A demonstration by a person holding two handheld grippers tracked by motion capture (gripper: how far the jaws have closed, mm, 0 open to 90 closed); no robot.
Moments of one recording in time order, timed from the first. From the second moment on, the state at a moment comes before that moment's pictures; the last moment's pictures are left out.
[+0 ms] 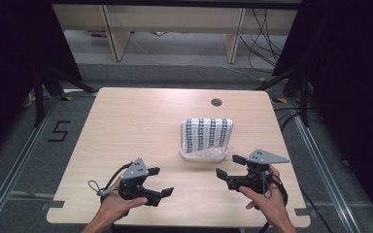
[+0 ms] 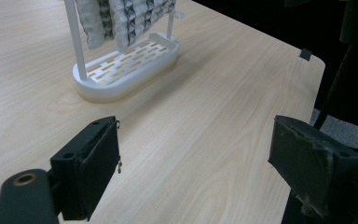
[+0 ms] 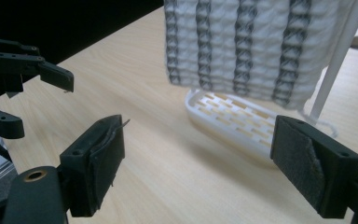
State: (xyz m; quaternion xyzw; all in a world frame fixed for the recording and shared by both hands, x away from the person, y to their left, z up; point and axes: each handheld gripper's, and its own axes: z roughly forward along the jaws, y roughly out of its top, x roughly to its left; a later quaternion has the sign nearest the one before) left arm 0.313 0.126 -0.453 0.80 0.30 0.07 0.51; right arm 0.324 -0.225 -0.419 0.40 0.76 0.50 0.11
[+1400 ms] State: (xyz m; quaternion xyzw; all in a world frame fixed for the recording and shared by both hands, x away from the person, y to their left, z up) left arm 0.268 0.132 -0.505 0.84 0.29 0.11 0.45; right arm 0.284 -0.215 -0.485 0.36 0.83 0.42 0.11
